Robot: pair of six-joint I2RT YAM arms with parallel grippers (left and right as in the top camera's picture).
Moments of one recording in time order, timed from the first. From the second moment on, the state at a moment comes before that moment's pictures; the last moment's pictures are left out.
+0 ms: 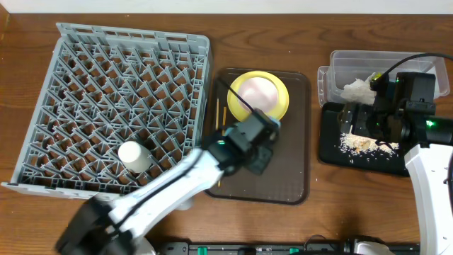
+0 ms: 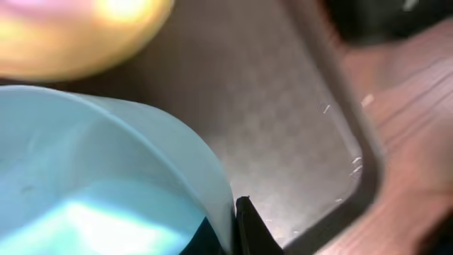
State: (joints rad) left arm -0.80 1.52 1.06 -0.58 0.12 -0.27; right arm -0.11 1.30 1.14 -0.95 -0.19 0.12
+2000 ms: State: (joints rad) left arm 0.62 1.80 1.09 -0.40 1.33 -0.28; right arm -0.11 1.30 1.14 -0.98 -0.19 0.13
